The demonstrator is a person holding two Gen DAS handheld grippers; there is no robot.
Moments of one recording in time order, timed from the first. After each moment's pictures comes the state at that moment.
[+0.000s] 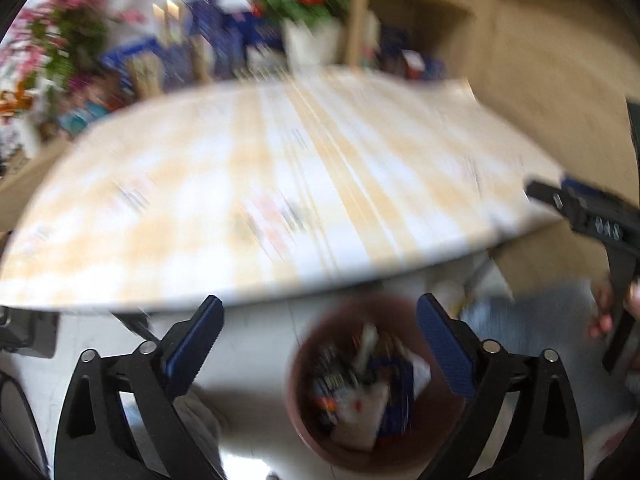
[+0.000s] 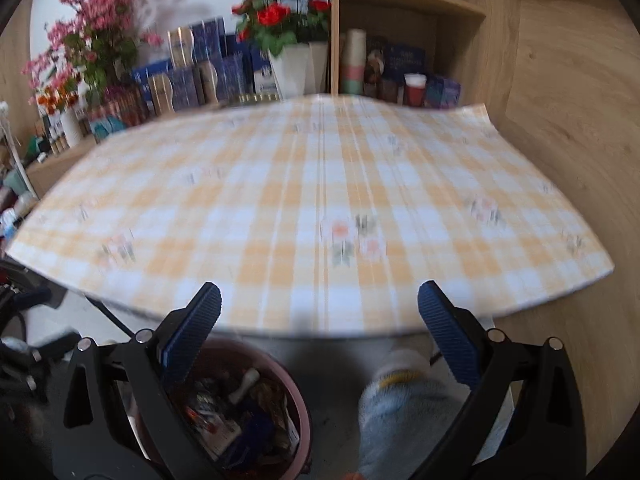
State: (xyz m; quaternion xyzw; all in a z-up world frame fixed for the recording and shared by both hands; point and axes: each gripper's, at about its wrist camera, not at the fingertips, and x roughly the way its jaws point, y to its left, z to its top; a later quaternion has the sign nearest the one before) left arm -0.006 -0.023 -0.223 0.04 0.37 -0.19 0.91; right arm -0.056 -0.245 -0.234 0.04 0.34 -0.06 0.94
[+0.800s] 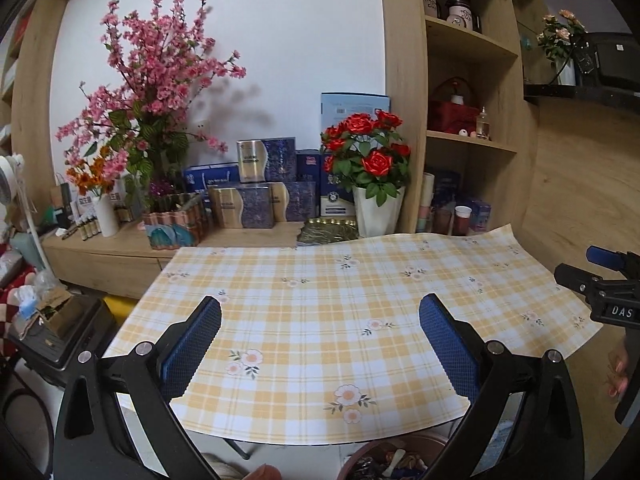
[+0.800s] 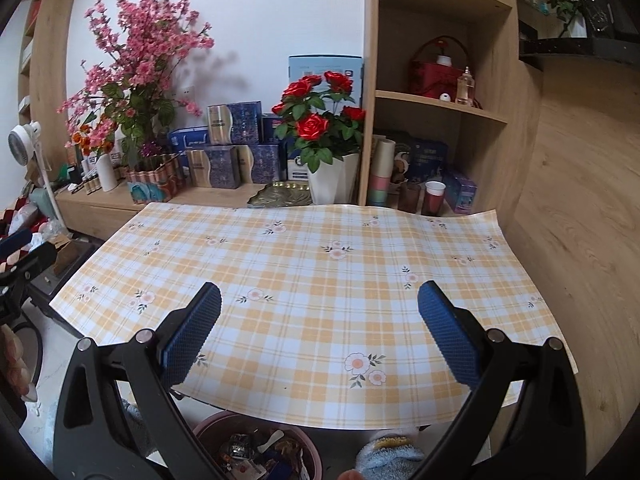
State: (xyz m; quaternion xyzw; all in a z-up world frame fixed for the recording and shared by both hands) left arm -0.014 0.021 -0.032 0.02 0.20 -0.10 0.97; right arm -0.053 -0.219 -0.070 0.00 0.25 -0.01 0.97
